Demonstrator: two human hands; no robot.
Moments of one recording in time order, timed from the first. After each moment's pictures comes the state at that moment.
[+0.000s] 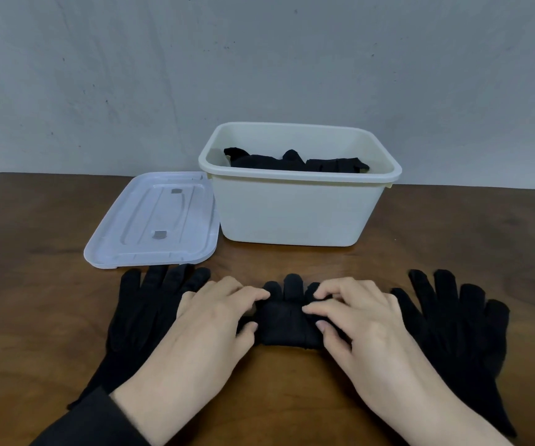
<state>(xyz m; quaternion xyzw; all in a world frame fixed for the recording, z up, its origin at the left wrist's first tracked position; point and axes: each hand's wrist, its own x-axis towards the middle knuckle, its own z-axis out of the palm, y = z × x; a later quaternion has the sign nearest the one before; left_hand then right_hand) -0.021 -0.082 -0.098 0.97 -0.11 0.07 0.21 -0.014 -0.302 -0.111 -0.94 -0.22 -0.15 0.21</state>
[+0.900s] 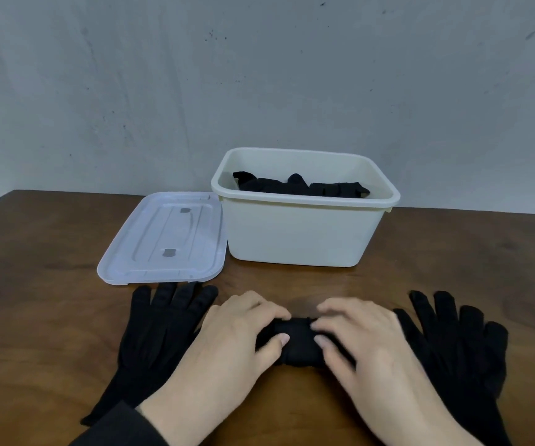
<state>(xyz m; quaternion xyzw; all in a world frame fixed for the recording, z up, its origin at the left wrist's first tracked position) -0.016 -0.090 -0.107 0.95 -0.16 0.10 0.27 -0.015 -0.301 -0.108 -0.93 -0.25 -0.19 0.20</state>
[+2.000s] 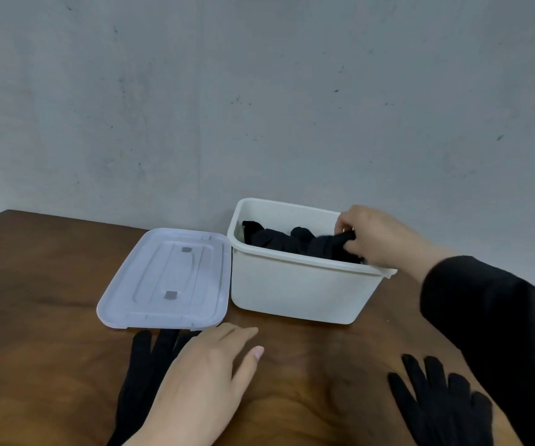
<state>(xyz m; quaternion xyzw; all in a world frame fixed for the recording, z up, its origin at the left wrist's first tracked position) 0.003 -0.055 -0.098 0.94 -0.07 0.19 0.29 0.184 -0.301 0.045 -0.98 -0.19 -0.09 0.01</state>
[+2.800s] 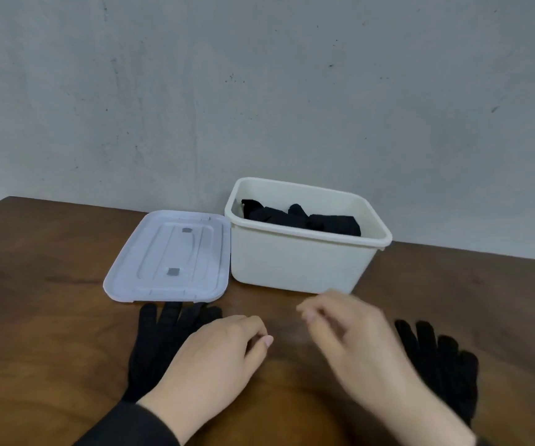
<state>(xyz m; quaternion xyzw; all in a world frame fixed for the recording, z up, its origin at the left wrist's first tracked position) -0.011 -0.062 -0.089 0.95 -0.13 0.09 0.26 -0.005 -0.268 -0.047 -0.90 -0.23 -0.14 0.33</state>
